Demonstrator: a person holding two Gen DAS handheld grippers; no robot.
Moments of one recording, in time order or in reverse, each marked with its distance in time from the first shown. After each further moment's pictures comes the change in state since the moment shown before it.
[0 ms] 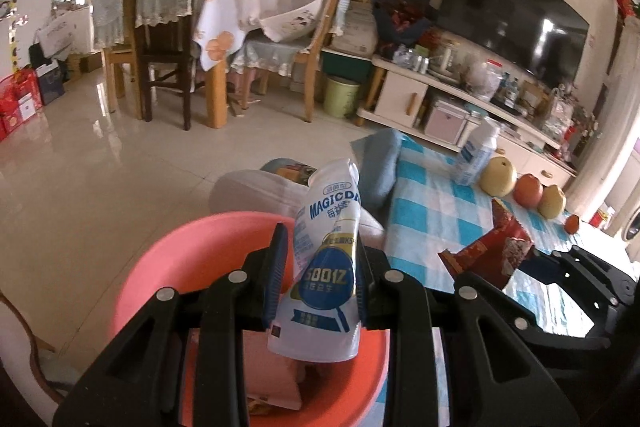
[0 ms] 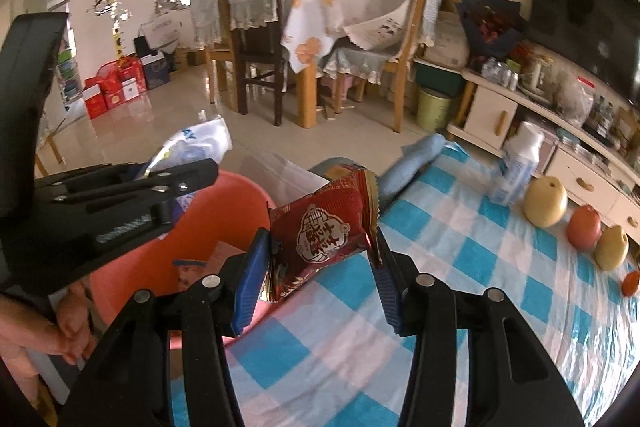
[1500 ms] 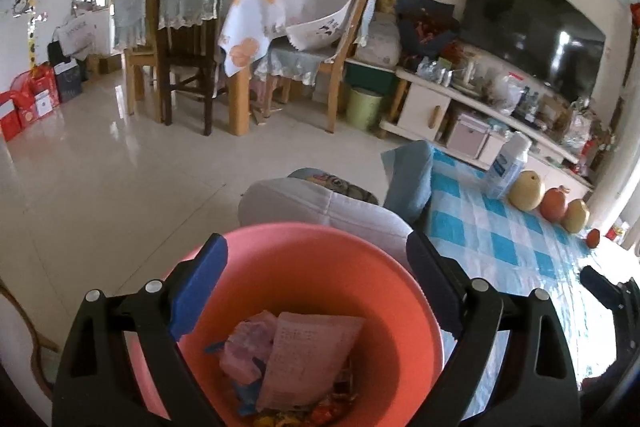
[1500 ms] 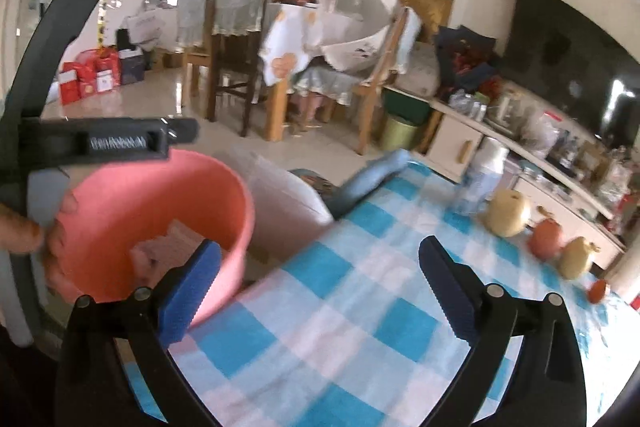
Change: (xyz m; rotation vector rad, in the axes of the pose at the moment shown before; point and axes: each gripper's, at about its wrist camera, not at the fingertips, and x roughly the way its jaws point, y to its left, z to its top) left arm 0.014 0.025 0.002 -0.025 -0.041 0.076; right arm -0.010 -0.011 -0.047 -0.046 -0.084 -0.207
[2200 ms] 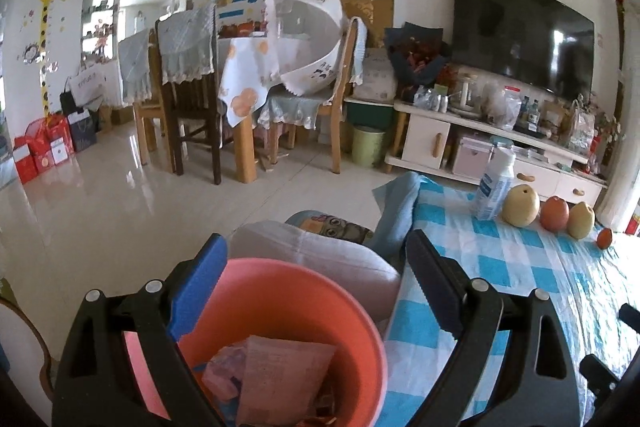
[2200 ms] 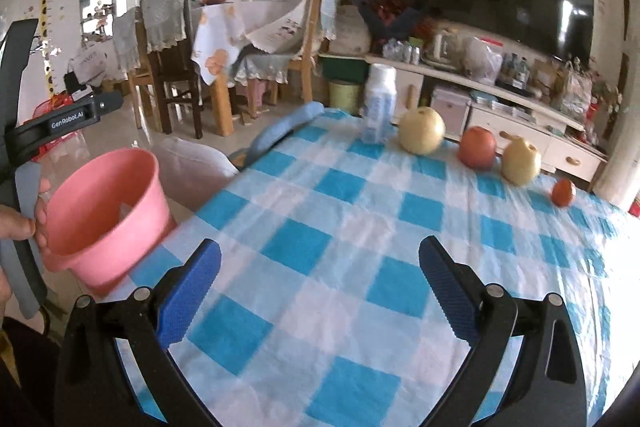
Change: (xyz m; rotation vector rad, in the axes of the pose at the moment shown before) left arm -0.028 -0.067 -0.004 0.096 -0.179 0.050; right arm -0.055 -0.101 -0.061 0.241 0.076 -0.088
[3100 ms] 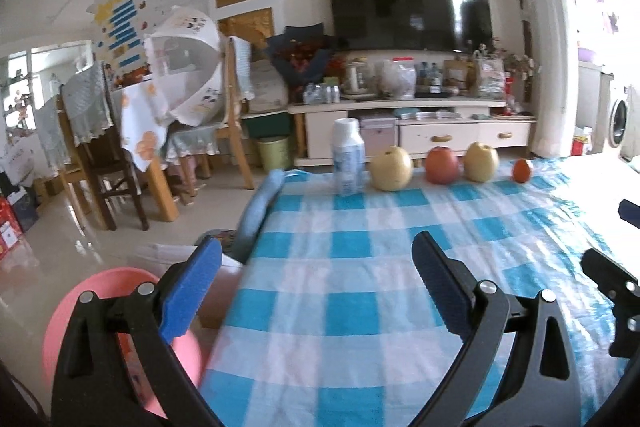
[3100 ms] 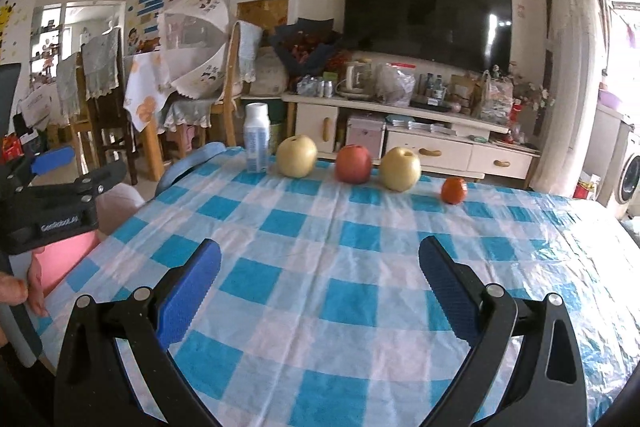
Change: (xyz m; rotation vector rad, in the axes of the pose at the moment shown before) left arm -0.052 -0.154 -0.043 0.259 -0.043 -0.261; right arm -0.064 -0.108 -0.035 0.109 -0.167 -0.215
